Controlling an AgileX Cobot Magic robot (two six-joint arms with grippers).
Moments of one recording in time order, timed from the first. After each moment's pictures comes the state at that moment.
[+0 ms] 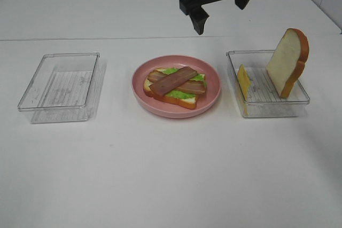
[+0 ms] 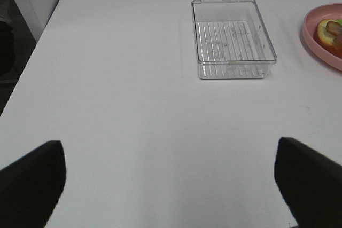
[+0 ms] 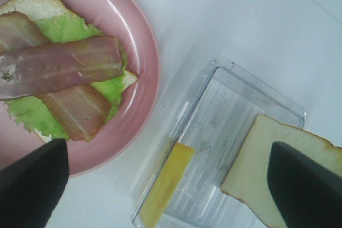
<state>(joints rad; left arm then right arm) 0.06 0.00 -0.52 -0.01 1.08 -0.02 0.51 2.14 -2.04 -0.32 1.21 0.08</state>
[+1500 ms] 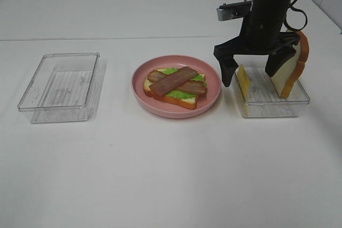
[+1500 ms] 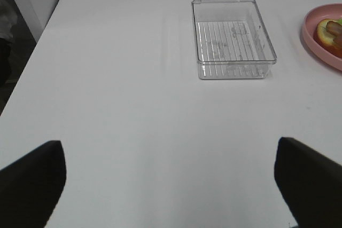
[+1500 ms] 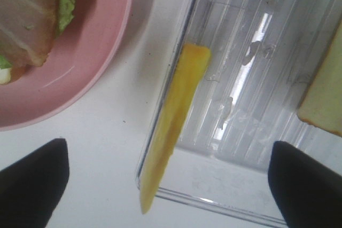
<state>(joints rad) 0.06 0.00 -0.52 -0.01 1.08 -0.02 0.30 2.13 -1.66 -0.05 1.09 0.09</state>
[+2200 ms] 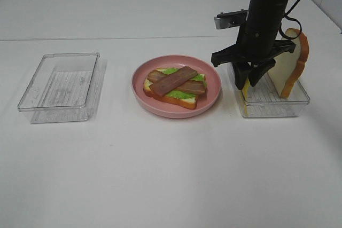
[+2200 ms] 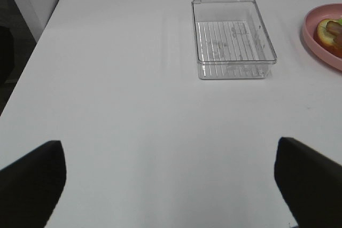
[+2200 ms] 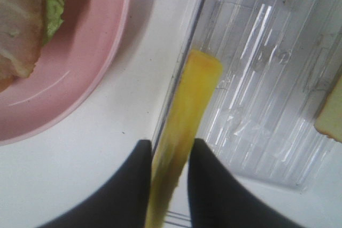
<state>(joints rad) 0.06 0.00 -0.52 -0.01 1.08 -0.02 0.30 2.17 -1.66 -0.04 1.07 0.10</state>
